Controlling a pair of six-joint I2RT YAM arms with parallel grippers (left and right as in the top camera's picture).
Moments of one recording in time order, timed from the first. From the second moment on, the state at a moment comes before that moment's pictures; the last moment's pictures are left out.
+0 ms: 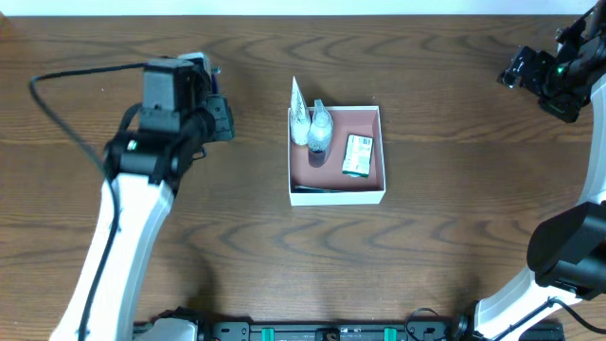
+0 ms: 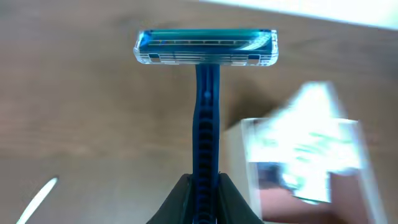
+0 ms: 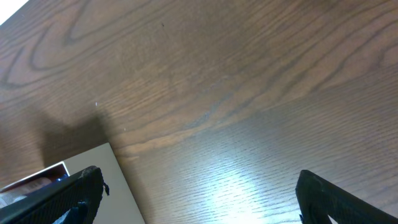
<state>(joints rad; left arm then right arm) -0.17 1.31 1.26 -0.70 0.11 -0.25 -0.31 1.90 1.92 -1.22 -0.23 0.24</state>
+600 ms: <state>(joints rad) -0.59 1.35 1.26 -0.63 0.22 0.08 -0.31 1.90 1.92 -1.22 -0.23 0.24</state>
